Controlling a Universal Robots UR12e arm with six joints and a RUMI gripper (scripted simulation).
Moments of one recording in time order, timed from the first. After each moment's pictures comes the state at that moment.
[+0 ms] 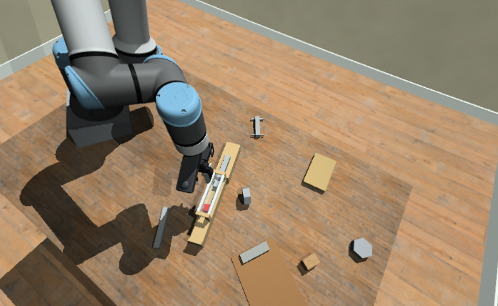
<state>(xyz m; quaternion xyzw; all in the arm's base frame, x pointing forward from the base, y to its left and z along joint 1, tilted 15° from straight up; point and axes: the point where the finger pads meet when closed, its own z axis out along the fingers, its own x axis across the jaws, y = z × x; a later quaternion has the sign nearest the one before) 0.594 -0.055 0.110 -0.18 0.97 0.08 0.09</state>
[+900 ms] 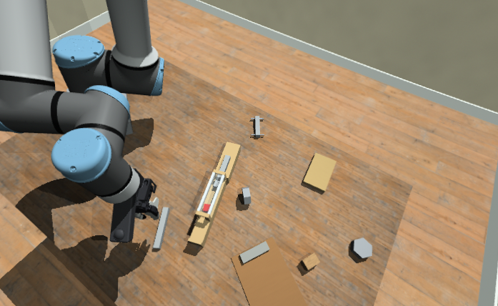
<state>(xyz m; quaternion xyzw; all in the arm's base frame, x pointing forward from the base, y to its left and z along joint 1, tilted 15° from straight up) 0.543 -0.236 0.064 -0.26 0.96 0.08 0.10</state>
